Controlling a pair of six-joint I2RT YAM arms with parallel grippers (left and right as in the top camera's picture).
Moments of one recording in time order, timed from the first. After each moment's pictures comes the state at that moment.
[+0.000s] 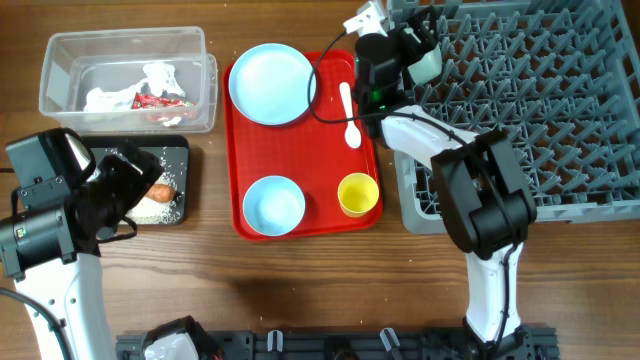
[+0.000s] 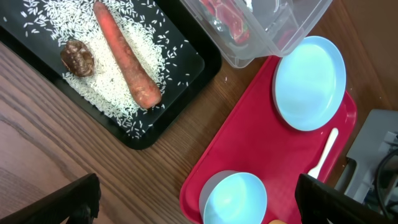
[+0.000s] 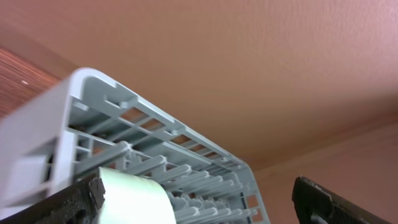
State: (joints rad) left arm 0.35 1.08 1.15 -1.11 0.18 -0.55; right arm 0.44 2.20 1.41 0.62 0.95 -0.87
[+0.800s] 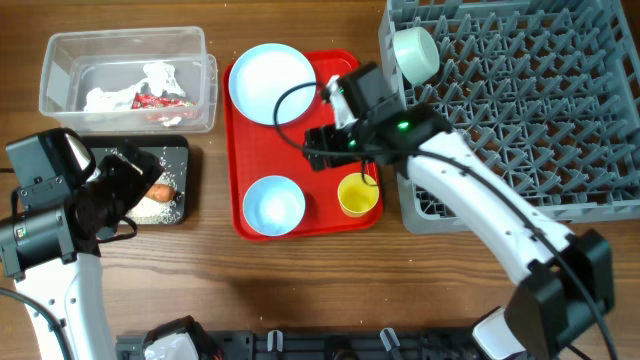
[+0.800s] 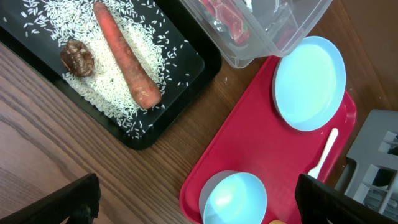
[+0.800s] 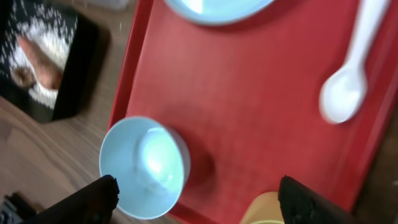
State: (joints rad) left arm 0.35 1.08 1.15 -1.11 0.18 -0.55; right arm 0.60 1.71 1.39 -0.75 -0.24 0.32
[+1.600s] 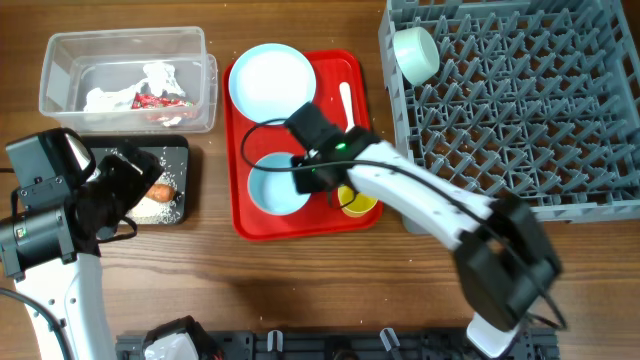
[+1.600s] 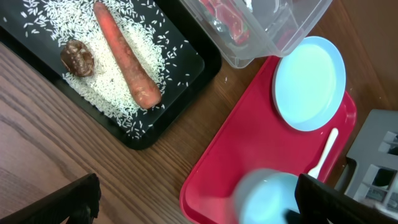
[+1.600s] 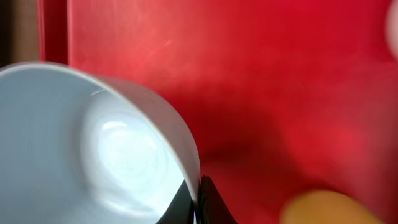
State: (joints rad) left arm 0.35 1.08 1.15 -1.11 0.18 -0.55; right arm 0.72 1.86 1.38 -0.73 -0.08 0.52
